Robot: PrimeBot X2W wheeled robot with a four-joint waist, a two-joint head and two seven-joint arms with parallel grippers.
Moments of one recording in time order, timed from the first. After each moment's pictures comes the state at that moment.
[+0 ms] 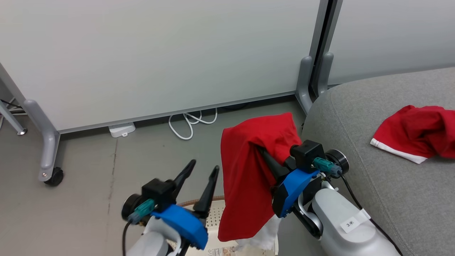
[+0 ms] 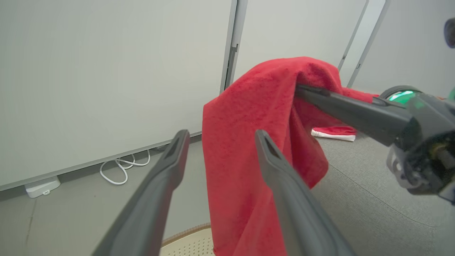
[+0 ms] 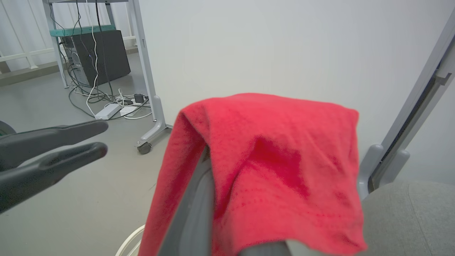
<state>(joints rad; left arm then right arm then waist) -0.35 0.17 -0.67 0.51 -0.60 -0.10 -0.26 -0.59 -0.05 0.55 0.76 0.30 0.13 -0.26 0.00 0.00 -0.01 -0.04</state>
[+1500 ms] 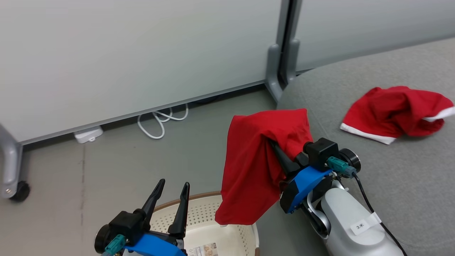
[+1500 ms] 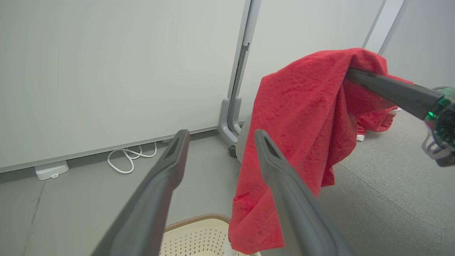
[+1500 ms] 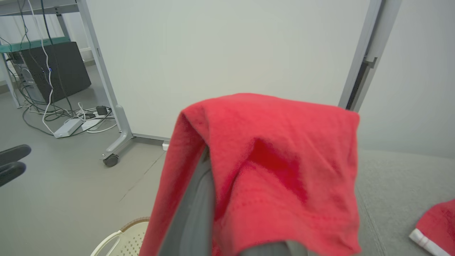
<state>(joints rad) -0.06 0.14 -0.35 0.30 -0.38 -0.13 -0.26 -0.54 -0.05 0.43 0.69 0.24 0.13 -0.26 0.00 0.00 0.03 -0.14</state>
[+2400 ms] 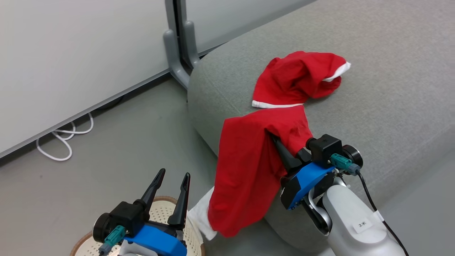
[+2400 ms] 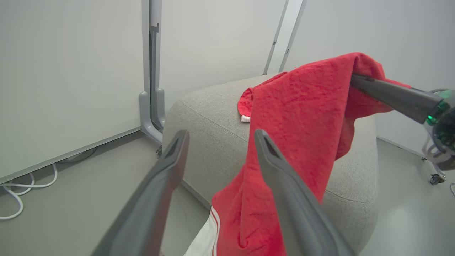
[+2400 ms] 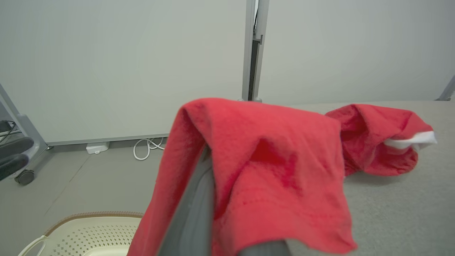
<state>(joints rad) -0.11 0.16 -0.37 0.29 -0.38 -0.13 -0.26 -0.54 -0.05 0.41 0.66 0.23 0.13 -0.26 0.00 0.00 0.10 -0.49</state>
